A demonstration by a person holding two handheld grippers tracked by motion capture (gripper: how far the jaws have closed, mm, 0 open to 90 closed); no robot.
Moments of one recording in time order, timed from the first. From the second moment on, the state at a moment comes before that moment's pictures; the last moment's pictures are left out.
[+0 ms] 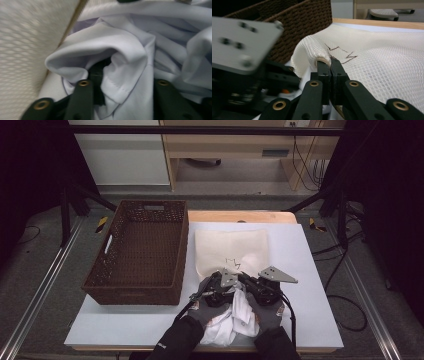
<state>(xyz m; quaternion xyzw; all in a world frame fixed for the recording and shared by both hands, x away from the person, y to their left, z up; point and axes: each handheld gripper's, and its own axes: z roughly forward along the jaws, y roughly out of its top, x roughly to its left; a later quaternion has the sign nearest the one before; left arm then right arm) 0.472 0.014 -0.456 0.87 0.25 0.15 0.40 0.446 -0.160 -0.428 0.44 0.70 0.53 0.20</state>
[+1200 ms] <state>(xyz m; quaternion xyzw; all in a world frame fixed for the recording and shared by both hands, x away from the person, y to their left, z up) 0.482 0.016 -0.450 0.85 0.26 0.15 0.42 0.446 -0.161 -0.425 0.44 0.70 0.53 0.20</state>
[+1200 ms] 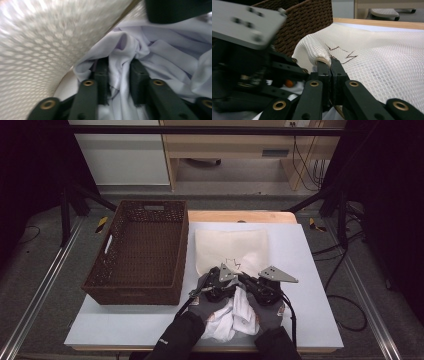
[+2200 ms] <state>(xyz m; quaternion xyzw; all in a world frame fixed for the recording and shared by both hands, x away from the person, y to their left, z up) 0.442 0.054 -0.439 0.84 0.26 0.12 0.46 0.447 -0.157 -0.430 0.43 0.71 0.52 0.19</state>
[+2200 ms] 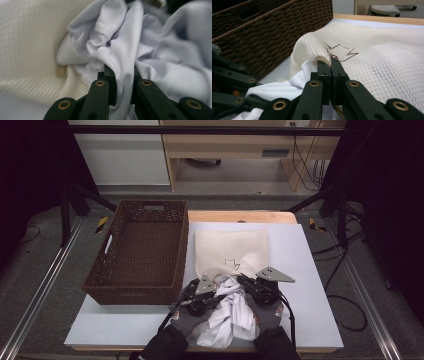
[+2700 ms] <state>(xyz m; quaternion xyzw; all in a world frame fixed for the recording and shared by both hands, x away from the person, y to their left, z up) 0.464 0.029 -0.454 0.85 0.28 0.13 0.42 0.447 -0.161 -0.429 0.44 0.70 0.53 0.19</state>
